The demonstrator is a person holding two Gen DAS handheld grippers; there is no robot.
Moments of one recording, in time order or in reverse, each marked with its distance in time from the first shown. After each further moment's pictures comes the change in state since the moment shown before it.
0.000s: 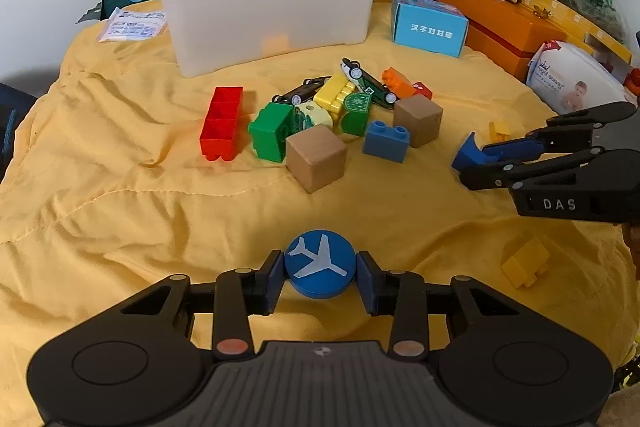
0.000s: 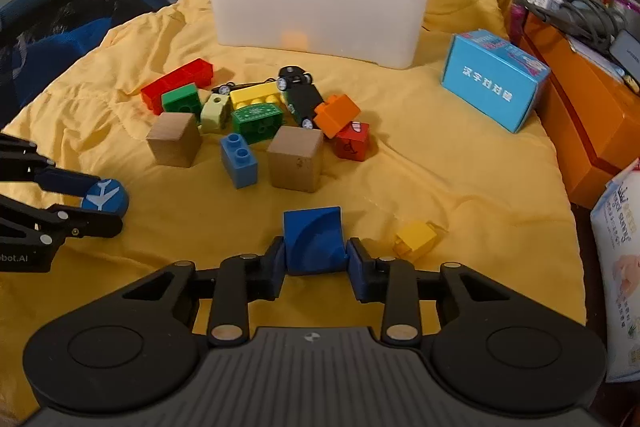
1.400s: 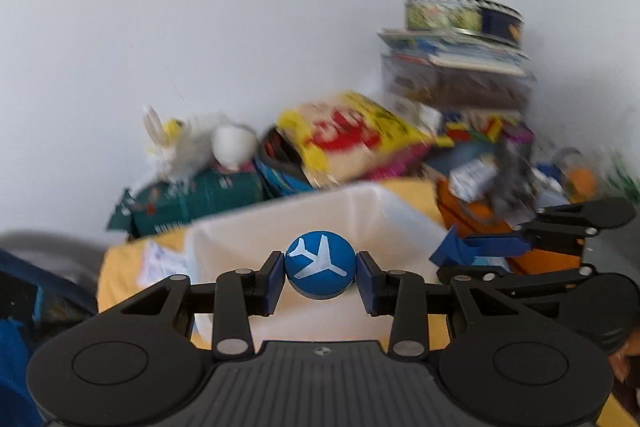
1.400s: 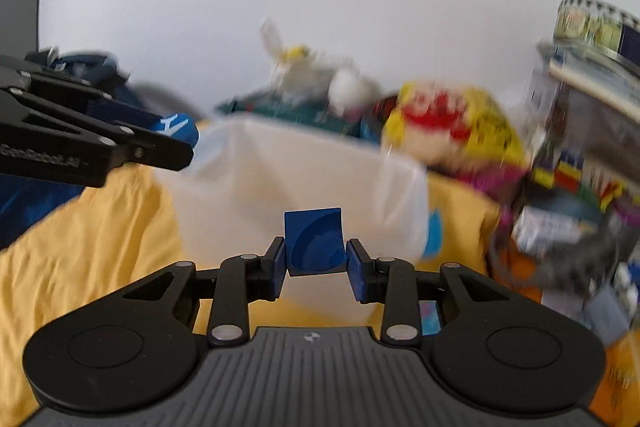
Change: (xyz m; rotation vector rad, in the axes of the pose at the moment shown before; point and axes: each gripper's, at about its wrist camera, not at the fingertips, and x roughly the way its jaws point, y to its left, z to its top) left arm -0.051 0.040 0.221 0.015 -0.411 0.083; right arm -0.029 -0.029 0.171 -0.100 -0.340 -0.041
